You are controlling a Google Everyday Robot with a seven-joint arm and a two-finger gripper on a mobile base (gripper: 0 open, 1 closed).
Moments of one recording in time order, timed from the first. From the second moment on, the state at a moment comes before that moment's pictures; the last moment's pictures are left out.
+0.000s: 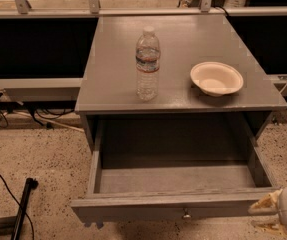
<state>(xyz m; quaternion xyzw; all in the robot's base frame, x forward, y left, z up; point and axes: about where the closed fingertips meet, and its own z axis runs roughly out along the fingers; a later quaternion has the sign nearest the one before) 0.319 -0.281 0.689 -0.70 0.69 0.02 0.20</state>
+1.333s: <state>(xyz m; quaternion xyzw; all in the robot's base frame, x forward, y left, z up) 0.310 -0.246 0.626 -0.71 0.66 0.08 0.24</state>
